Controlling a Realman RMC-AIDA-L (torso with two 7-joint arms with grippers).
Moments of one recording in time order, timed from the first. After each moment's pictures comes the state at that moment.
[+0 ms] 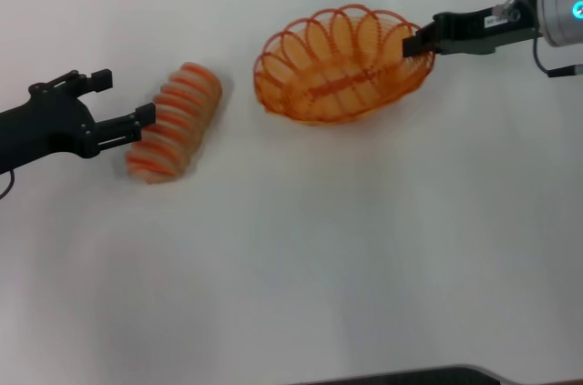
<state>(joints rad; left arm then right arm) -0.39 -2.11 0.72 0.66 1.88 1.35 -1.26 0.74 2.01 -0.68 -0.61 -2.39 -1.24 2.39</state>
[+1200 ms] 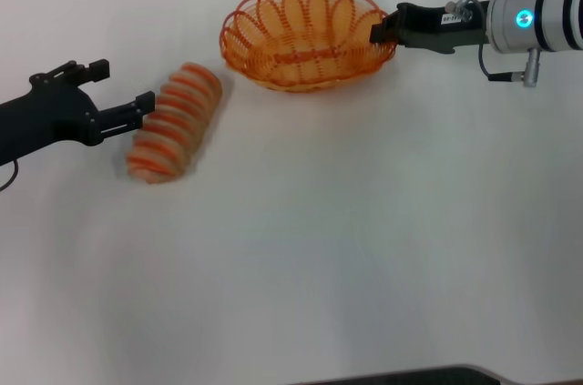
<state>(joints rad) -0.40 -2.13 0.72 0.68 1.88 1.27 -1.25 0.75 2.09 -0.70 -0.53 -2.28 -0.99 2.43</state>
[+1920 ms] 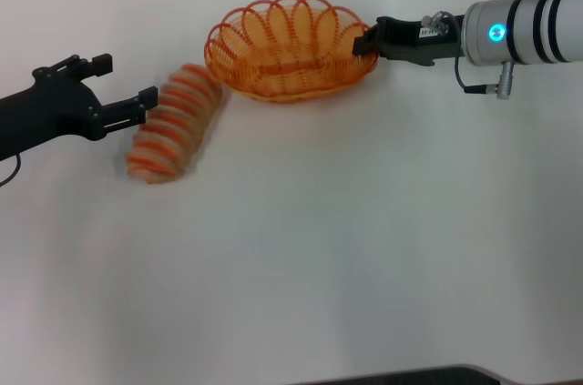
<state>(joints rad) -0.41 -2.13 0.72 0.68 1.89 1.27 -1.25 0.79 2.09 -0.70 -0.41 -2.24 -0.90 2.38</state>
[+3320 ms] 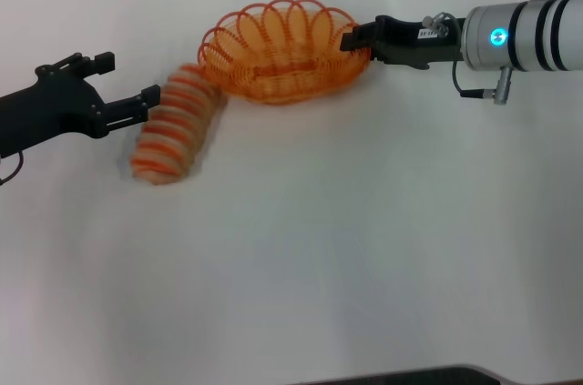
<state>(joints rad) -0.42 -2.14 0.73 0.68 1.89 1.26 -1.25 0.77 2.09 -0.69 -0.40 -2.17 -0.92 2.36</state>
